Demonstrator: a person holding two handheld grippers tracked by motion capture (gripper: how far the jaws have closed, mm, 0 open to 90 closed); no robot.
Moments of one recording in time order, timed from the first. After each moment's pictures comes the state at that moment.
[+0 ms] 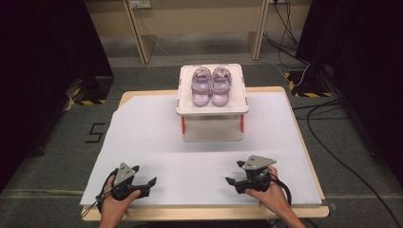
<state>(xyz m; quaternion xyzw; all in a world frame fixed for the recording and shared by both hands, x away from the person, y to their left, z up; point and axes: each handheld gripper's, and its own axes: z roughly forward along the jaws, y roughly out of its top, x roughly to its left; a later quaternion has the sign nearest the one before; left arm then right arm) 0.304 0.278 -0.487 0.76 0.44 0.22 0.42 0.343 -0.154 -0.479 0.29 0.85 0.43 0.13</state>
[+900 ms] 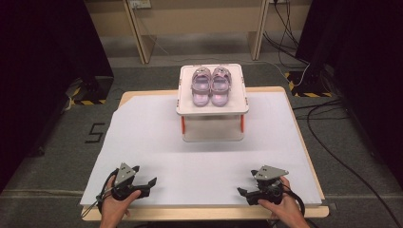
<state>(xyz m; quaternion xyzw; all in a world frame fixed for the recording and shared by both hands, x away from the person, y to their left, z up) 0.305 0.278 -0.488 0.76 0.44 0.23 0.42 0.314 -0.184 -0.486 0.32 0.85 0.40 0.14</state>
